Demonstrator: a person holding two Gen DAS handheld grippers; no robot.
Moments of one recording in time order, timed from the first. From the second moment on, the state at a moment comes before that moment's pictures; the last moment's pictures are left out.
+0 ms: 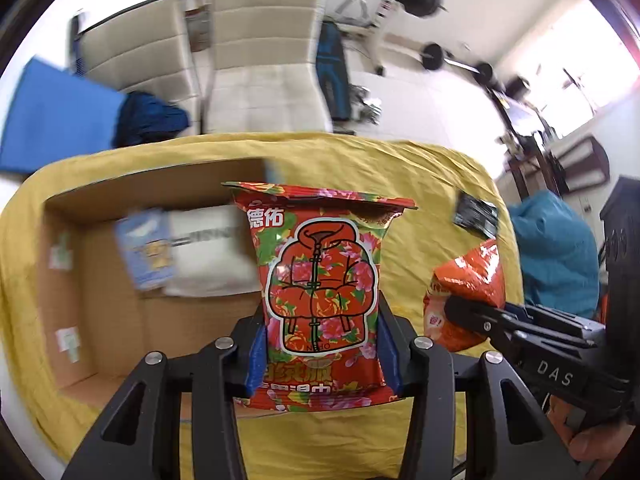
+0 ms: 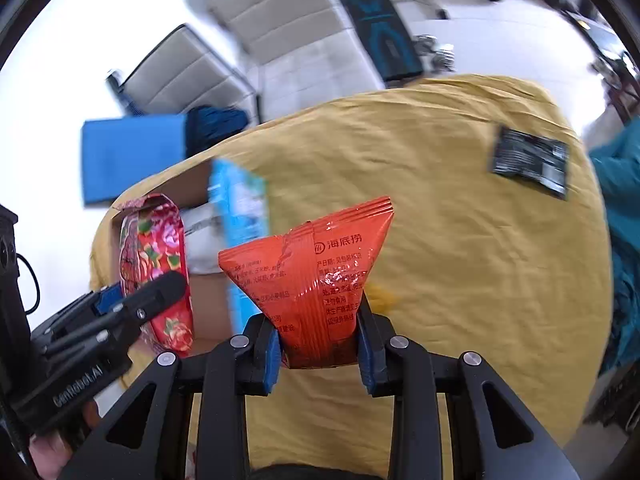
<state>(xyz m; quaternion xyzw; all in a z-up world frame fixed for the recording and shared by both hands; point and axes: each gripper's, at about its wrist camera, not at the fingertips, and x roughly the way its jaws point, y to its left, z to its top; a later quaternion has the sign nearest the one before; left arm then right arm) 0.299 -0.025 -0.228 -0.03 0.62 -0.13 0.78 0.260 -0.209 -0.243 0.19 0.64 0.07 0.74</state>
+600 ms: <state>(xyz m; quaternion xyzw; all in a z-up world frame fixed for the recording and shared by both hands) 0.343 0.204 -0.338 -0.03 0.69 0.02 0.72 0.293 0.018 -0.342 0.08 0.72 0.12 0.68</state>
